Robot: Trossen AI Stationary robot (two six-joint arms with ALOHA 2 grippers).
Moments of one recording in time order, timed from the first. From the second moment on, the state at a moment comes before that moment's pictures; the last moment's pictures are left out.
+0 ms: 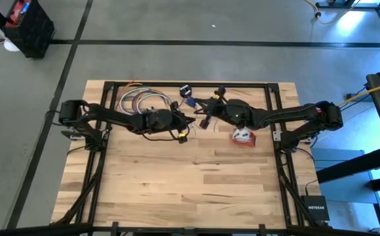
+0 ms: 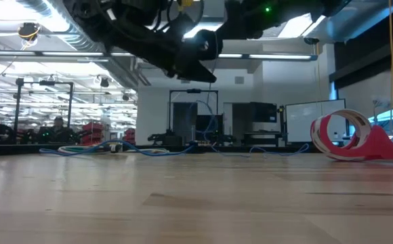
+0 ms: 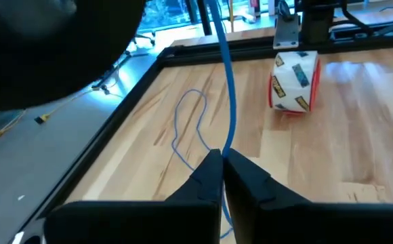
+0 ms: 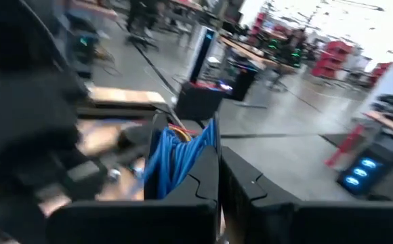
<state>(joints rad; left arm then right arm) 0.09 1.61 0.85 0.46 -0.29 0.16 -0.10 1.42 0.89 0.44 0.43 -0.27</state>
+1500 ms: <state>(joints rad) 0.04 1.36 0.85 0.19 -0.46 0.07 -0.14 1.58 0.89 0.40 0.32 -0.48</state>
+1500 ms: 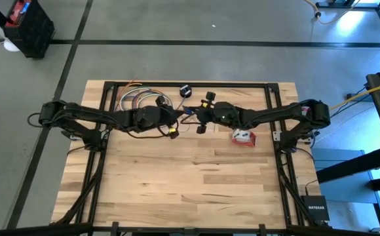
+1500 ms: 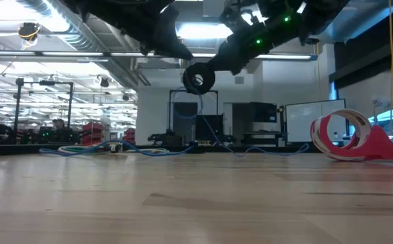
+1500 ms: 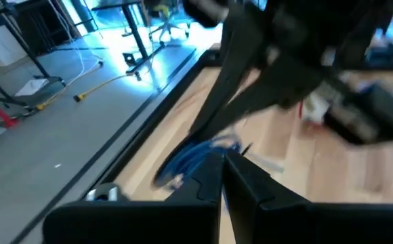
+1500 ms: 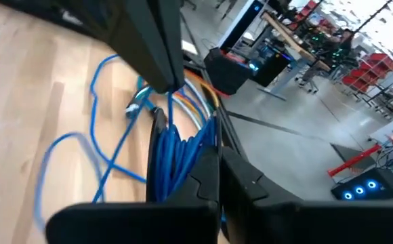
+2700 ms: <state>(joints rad) 0.15 1.31 0.78 -0.07 -0.49 0.14 -0.14 1.61 0.92 0.39 0.32 -0.40</state>
